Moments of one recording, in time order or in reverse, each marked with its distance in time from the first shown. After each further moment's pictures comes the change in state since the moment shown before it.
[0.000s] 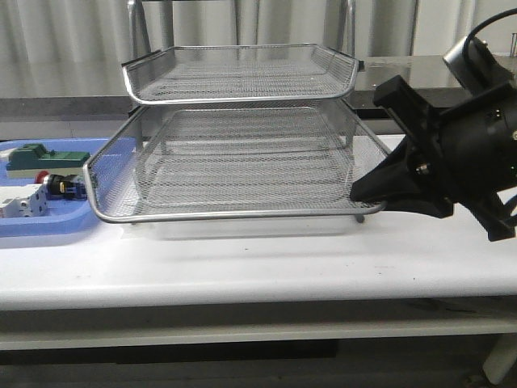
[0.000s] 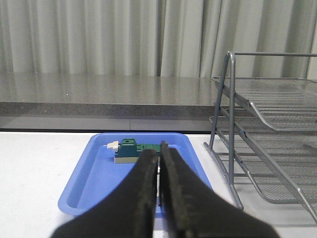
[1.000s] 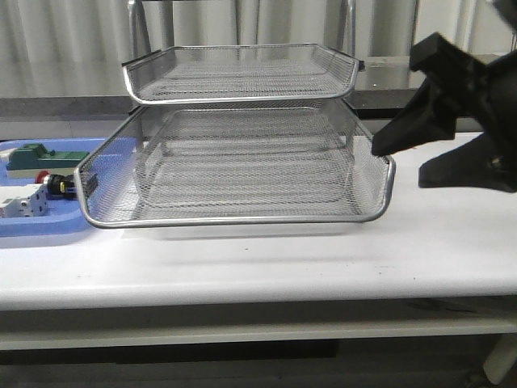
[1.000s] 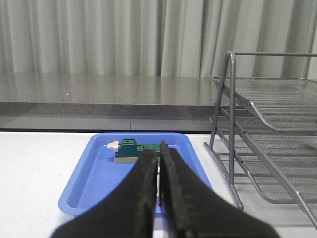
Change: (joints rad) left arm 0.002 0.000 0.000 0.000 0.000 0.000; right arm 0.000 -0.263 0.030 -0.172 -0.159 0.085
